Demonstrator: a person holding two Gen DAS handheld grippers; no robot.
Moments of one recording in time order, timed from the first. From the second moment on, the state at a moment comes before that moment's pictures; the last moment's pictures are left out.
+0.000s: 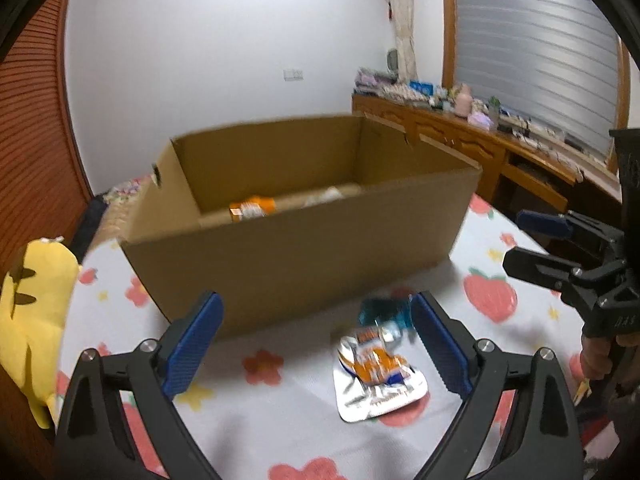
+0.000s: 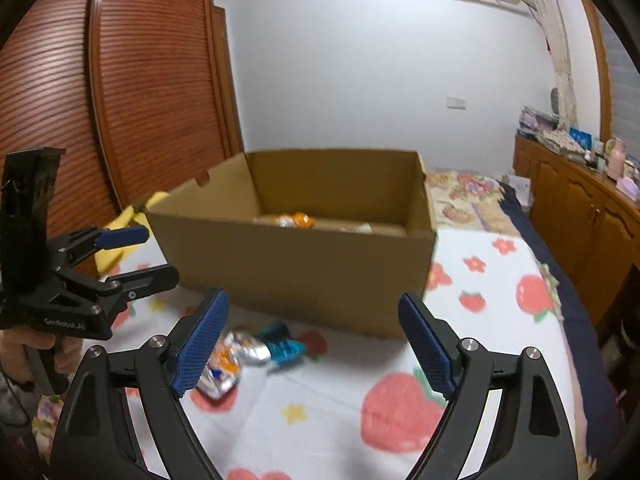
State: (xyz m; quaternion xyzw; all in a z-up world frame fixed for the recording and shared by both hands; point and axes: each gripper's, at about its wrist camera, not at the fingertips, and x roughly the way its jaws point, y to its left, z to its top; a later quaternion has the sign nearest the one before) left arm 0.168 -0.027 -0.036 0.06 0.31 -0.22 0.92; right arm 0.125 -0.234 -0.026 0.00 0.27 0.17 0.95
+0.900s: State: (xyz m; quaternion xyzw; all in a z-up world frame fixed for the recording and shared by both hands) left arm 0.196 -0.057 -0.095 0.02 0.47 -0.23 0.86; right arm 0.105 -0.230 -0.082 -0.02 0.31 0.18 0.93
